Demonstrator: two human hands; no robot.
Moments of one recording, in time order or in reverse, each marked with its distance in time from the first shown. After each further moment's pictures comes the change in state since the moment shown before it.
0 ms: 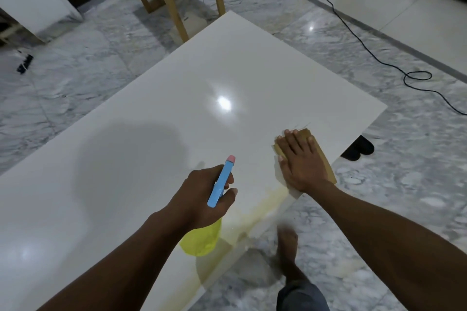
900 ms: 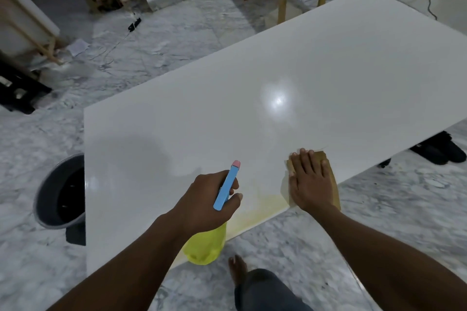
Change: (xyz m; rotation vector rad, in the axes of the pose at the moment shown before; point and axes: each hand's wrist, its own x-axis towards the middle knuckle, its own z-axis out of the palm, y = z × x) left_hand -0.424 -0.207 -0.054 -0.083 0.190 -0.248; right_hand -0.224 -0.386 0.123 -0.050 0.005 -0.072
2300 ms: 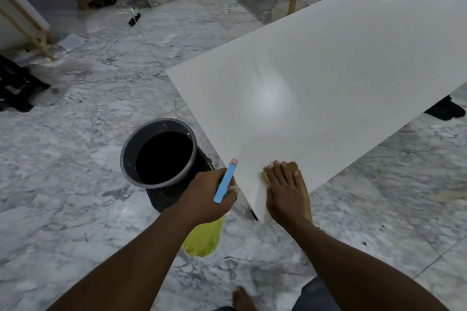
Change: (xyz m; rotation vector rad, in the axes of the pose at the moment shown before) left_hand -0.242 -0.375 -0.182 -0.007 -0.079 0.087; right_hand -0.210 -0.498 0.112 -0.004 0.075 0.025
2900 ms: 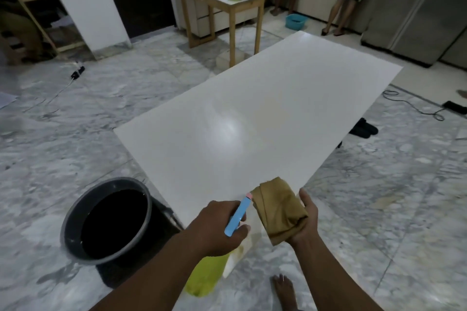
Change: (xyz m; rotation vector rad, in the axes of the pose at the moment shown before) left_hand 0.047 0.111 0.009 0.088 -0.270 0.257; right_hand 0.000 0.072 -0.159 2.479 0.012 0.971
